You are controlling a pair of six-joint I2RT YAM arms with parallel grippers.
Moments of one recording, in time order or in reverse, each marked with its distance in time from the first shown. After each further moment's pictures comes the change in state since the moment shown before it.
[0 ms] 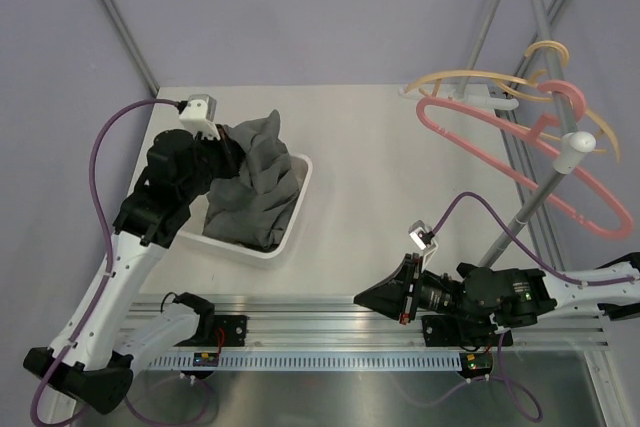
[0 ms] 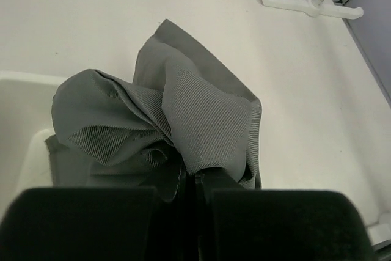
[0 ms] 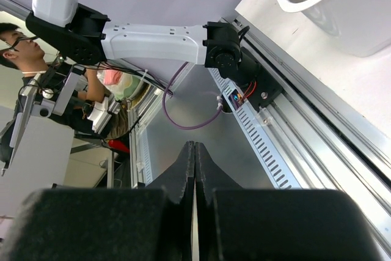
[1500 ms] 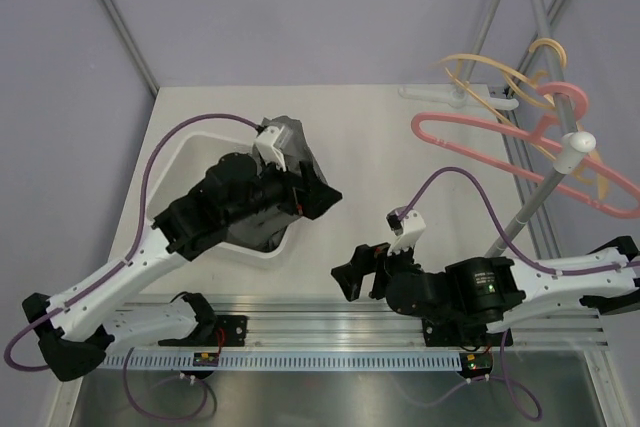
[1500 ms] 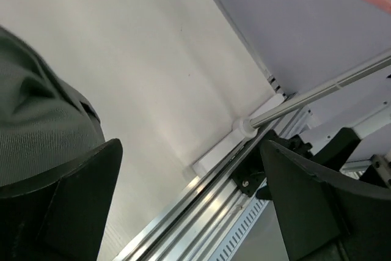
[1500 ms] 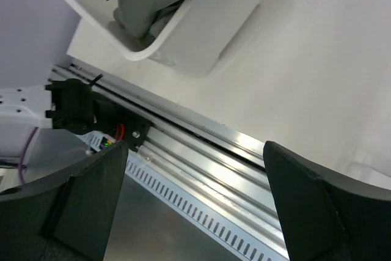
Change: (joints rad) left arm -0.465 0.080 -0.029 0.134 0.101 -0.286; right arm -0.011 0.440 0.389 -0.512 0.427 0.191
